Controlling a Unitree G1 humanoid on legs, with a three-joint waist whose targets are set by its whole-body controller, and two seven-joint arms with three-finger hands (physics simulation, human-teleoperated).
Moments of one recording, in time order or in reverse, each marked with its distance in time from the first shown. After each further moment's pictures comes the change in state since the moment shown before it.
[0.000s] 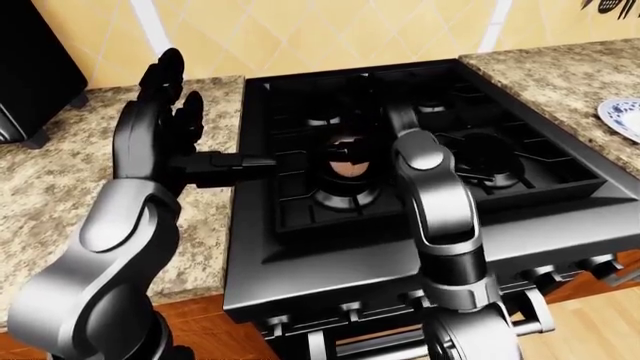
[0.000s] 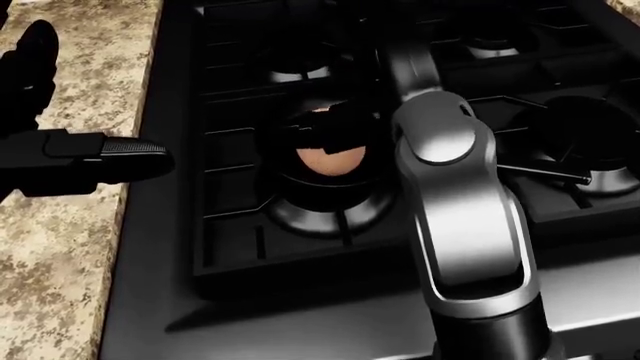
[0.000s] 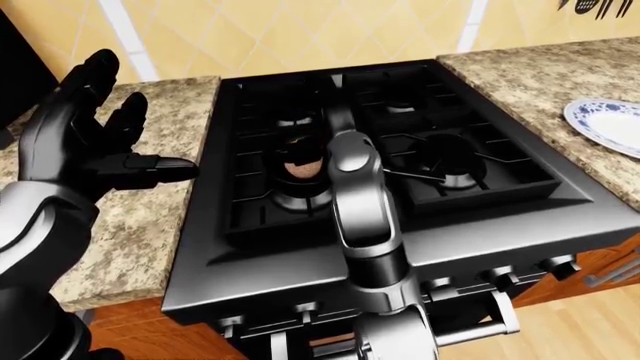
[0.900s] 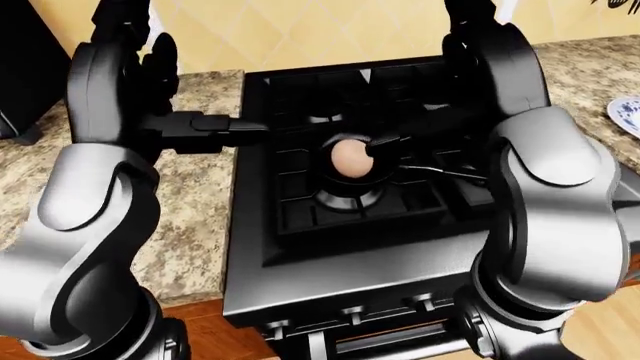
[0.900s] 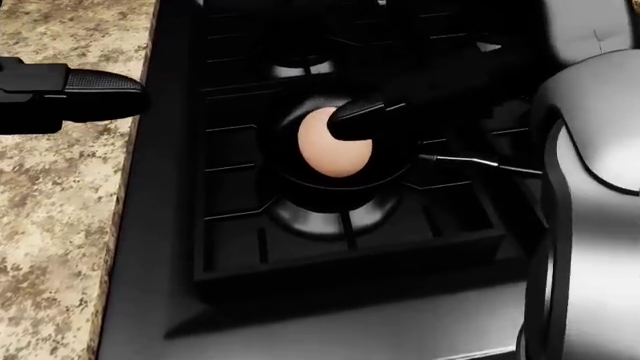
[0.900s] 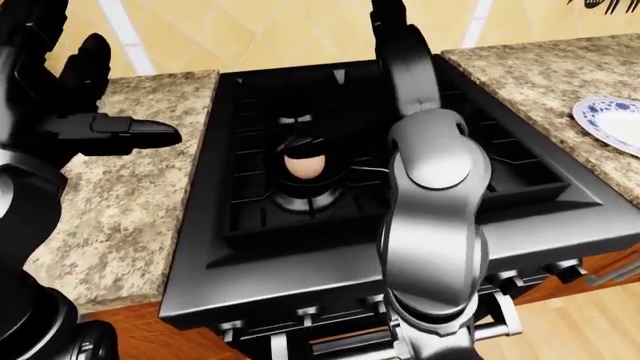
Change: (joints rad) left arm -0.144 0.067 -0.005 0.017 0.071 -0.036 -0.038; right arm -0.096 -0.202 0.062 -0.615 -0.220 0.507 0.243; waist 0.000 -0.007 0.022
